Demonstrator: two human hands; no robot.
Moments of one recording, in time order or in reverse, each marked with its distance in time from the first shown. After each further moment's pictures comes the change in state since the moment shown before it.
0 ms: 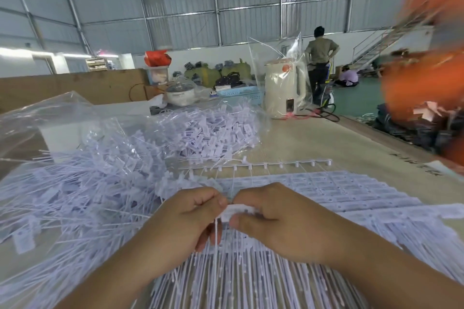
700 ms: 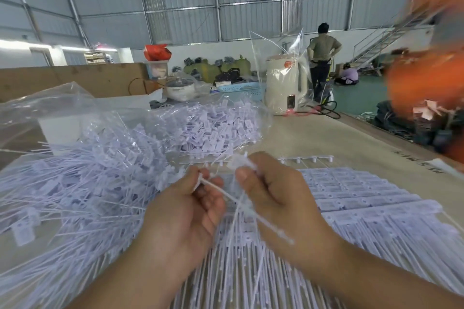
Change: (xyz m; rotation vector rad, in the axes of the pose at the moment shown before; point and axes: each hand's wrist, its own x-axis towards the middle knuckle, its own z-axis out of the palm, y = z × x) left_hand 0.007 0.014 0.018 -1.171 0.365 -0.228; right_hand 0.009 -0.012 0.027 0.343 0.576 -0.092
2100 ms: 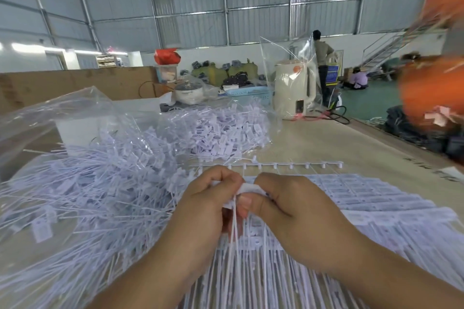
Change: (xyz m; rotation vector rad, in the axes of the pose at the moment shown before) left_hand -0.006 -0.003 -0.002 0.591 -0.225 0.248; right_hand 0.001 -0.012 -0.019 -0.452 -0.261 0.019
